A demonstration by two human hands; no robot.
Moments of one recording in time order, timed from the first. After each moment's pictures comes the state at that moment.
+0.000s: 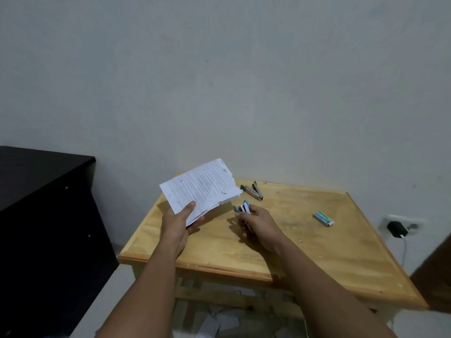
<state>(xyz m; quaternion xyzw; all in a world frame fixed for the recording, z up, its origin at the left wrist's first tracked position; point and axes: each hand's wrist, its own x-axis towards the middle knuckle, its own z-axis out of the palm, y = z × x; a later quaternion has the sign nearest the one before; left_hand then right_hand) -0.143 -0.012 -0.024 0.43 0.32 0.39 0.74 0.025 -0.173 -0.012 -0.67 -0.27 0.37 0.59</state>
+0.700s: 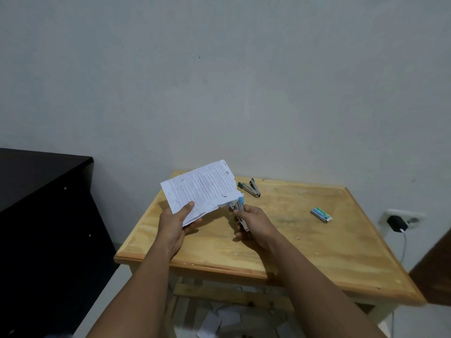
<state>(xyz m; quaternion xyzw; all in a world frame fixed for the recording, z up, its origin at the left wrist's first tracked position) -0.145 -0.017 -0.023 0.47 0.32 0.37 0.73 0.020 -0.172 -0.011 -0.65 -0.24 0.40 0.60</state>
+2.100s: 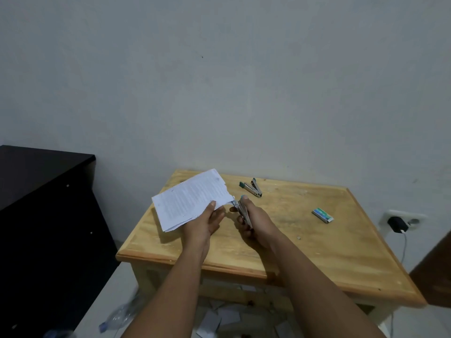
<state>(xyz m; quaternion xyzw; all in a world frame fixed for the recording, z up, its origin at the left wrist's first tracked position) -0.107 -0.071 -0.025 0.33 0.32 0.39 0.79 0.023 -0.168 -0.015 -0.64 -0.20 0.42 0.61</state>
